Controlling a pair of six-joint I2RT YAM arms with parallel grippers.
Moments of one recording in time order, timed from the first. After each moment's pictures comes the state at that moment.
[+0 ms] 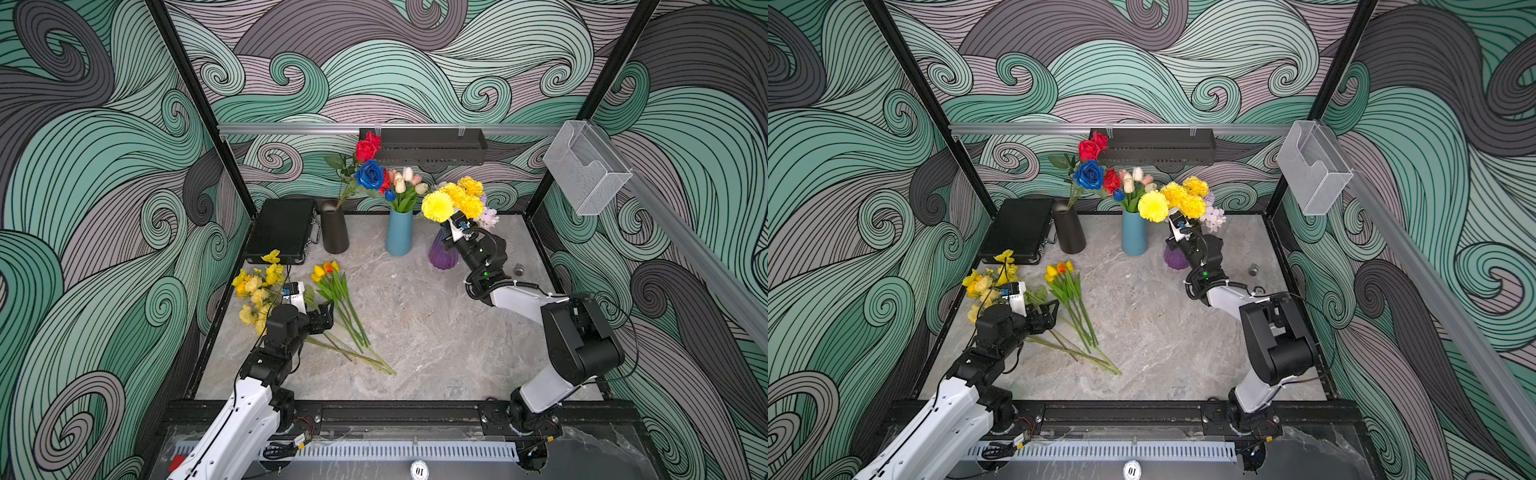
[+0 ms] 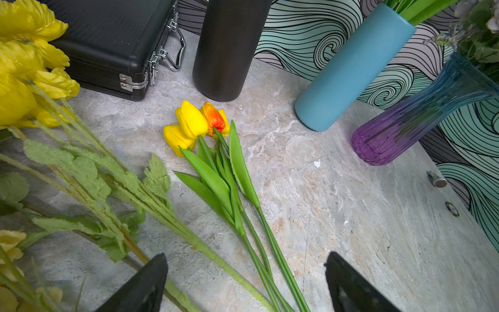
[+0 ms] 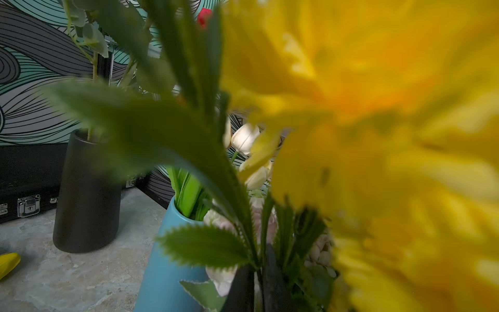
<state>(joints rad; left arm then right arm) -0.25 0.59 0.28 -0.15 0.01 -0.41 0.33 1.65 0.87 0.97 -0.15 -0.36</state>
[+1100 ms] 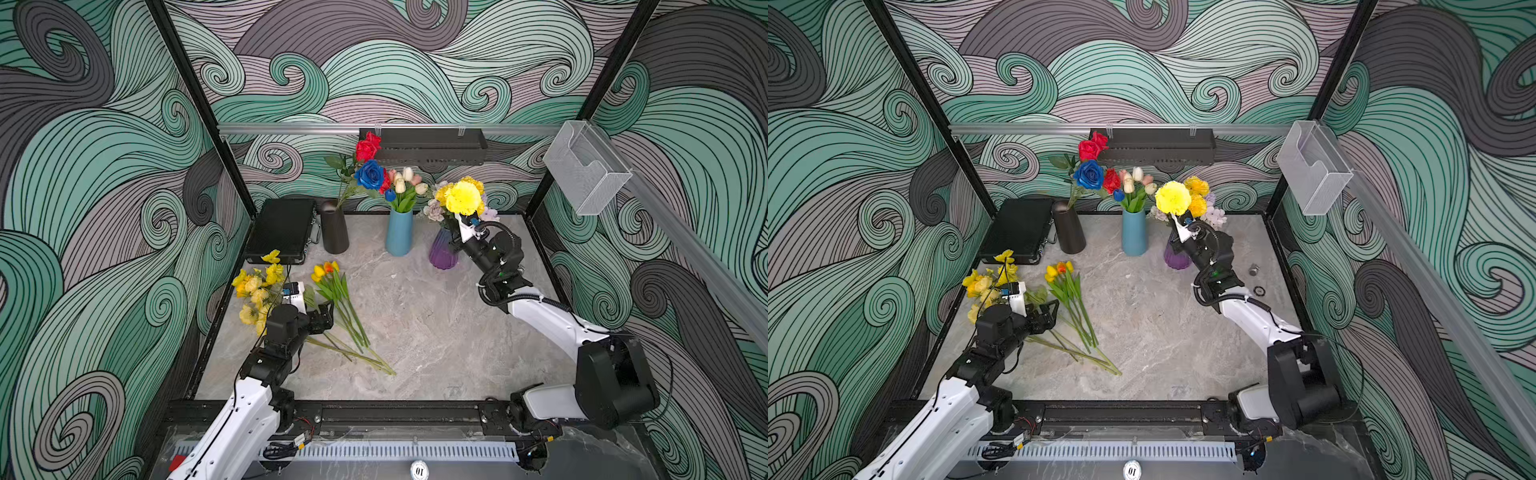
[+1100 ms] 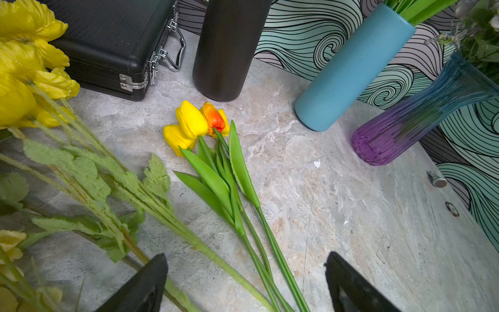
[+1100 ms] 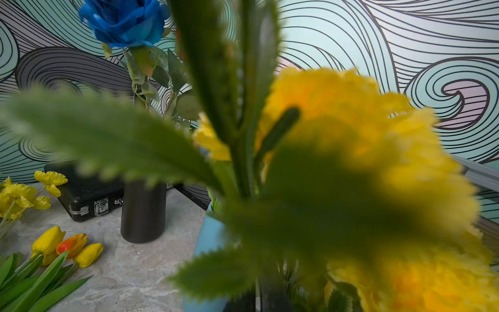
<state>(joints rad) -0.25 0.59 0.28 -0.15 0.01 -0.41 0.34 1.38 0.87 0.64 -0.22 -0.27</state>
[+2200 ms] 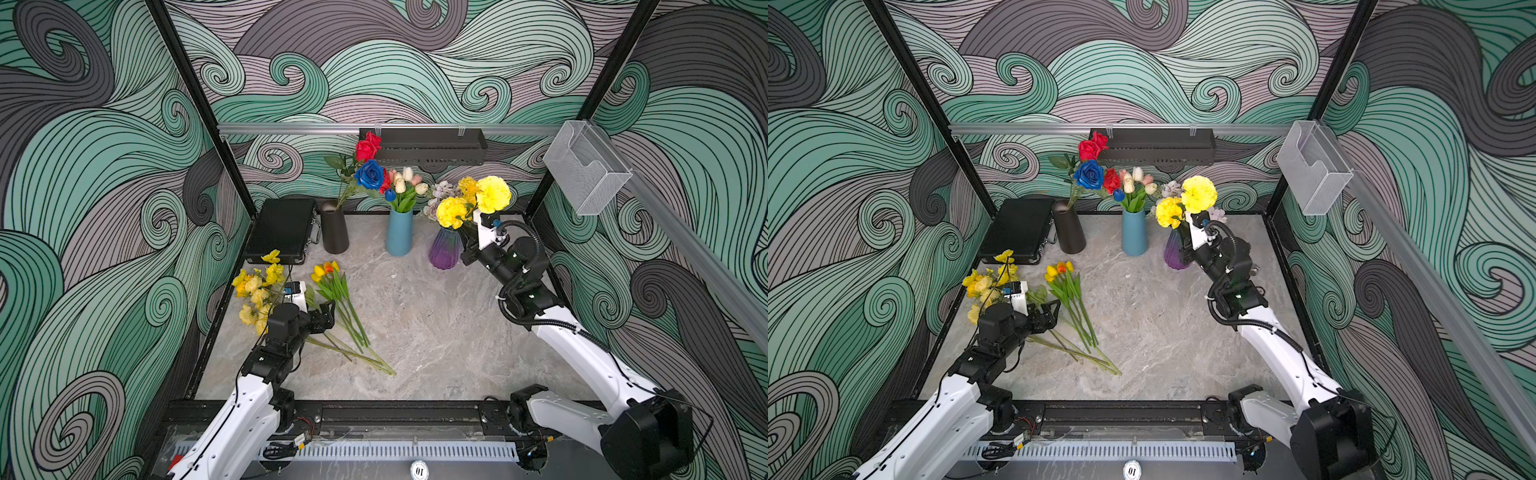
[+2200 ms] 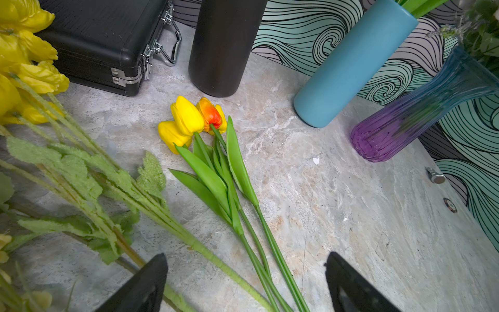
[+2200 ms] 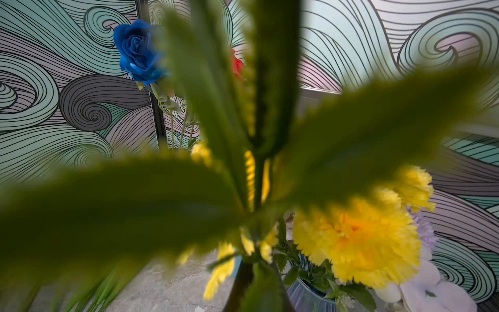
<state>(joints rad) -0.25 0.63 0.28 -0.13 0.03 -0.41 0.34 1.14 0.86 0.29 -0.22 -0.11</state>
